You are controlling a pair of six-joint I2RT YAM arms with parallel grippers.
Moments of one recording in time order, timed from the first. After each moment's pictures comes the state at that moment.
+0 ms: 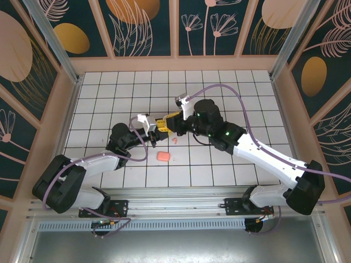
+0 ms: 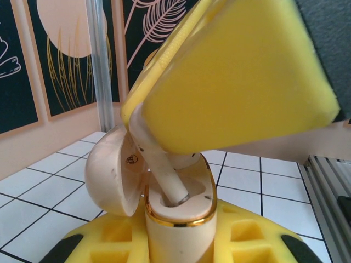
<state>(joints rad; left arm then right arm) -0.55 1.38 0.48 1.04 0.70 -0.11 0.87 1.27 1.10 -0.17 -0.19 0.33</state>
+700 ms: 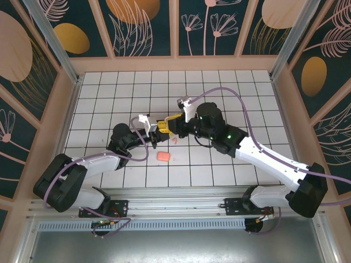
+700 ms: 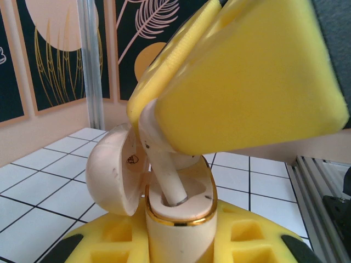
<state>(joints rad) -0.56 1.39 0.48 1.05 0.72 -0.14 0.87 1.23 1.04 -0.13 -0.19 0.33</state>
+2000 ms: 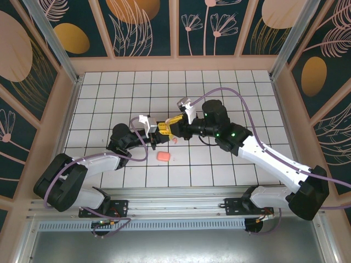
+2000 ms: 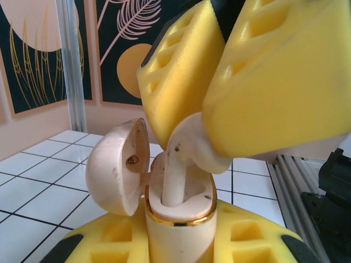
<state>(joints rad) -0.56 1.39 0.48 1.07 0.79 -0.17 0.80 1.21 1.03 -0.17 -0.43 0.20</state>
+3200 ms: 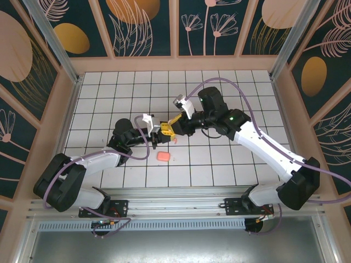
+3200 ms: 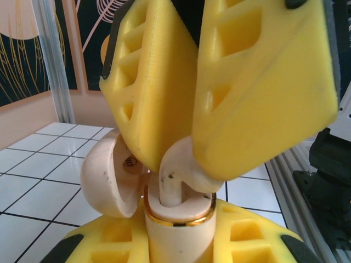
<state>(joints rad) -0.56 1.39 0.54 0.91 0.86 -0.06 0.71 1.35 1.26 -0.53 -0.61 0.00</state>
